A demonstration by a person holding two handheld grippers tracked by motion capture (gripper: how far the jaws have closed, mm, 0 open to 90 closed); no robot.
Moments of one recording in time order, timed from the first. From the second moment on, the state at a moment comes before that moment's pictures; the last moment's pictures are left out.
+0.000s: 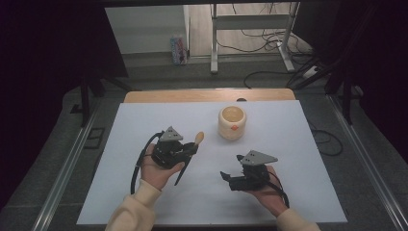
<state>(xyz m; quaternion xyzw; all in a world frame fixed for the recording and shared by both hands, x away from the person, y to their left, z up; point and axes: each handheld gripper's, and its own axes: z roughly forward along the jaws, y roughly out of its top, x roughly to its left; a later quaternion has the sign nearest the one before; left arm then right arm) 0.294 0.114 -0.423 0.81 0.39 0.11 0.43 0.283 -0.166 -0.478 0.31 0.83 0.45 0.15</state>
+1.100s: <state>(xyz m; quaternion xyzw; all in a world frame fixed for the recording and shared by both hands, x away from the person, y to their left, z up) 0.290 0.106 -0.424 0.80 0.38 0.09 0.46 0.276 -0.130 -0.478 0.30 0.82 0.47 0.12</state>
